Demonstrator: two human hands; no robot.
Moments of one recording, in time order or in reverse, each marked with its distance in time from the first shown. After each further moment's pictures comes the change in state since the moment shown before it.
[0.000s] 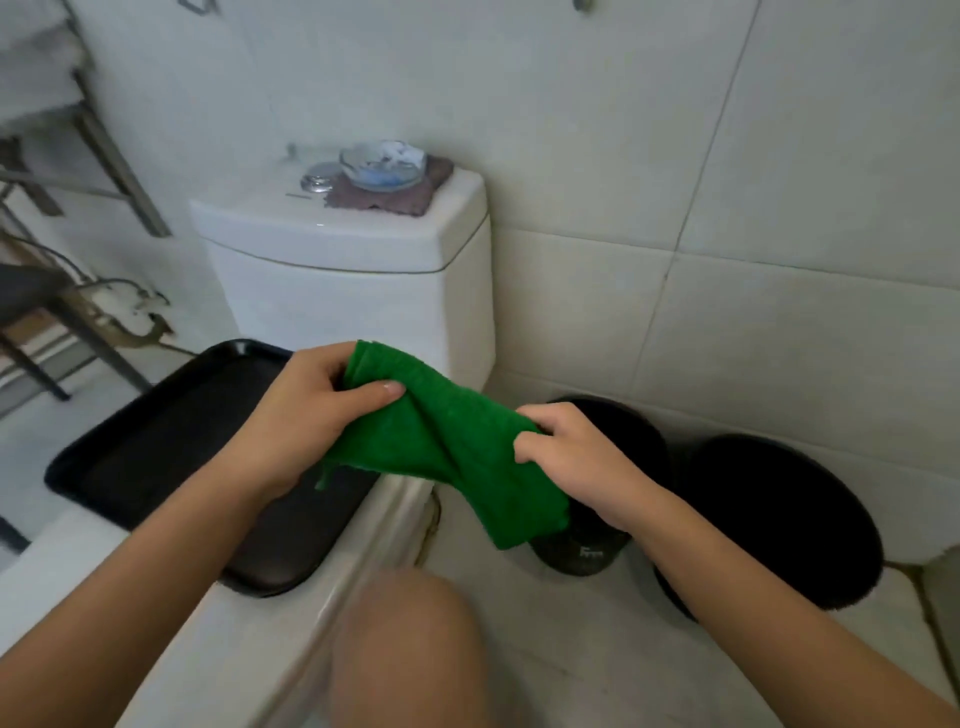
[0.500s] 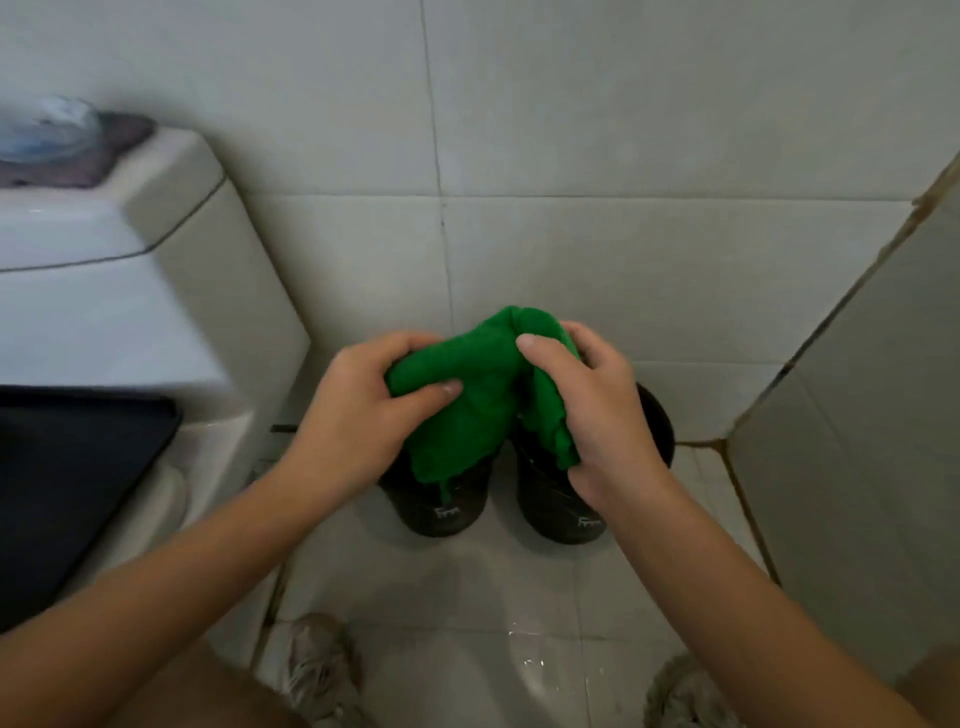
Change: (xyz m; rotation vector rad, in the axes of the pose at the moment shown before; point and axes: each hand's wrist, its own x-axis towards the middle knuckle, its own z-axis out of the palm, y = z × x) left_hand -0.001 0.041 0.223 0.074 -0.263 0.298; right_hand -0.106 0.064 -0.119 0.769 0.650 -0.073
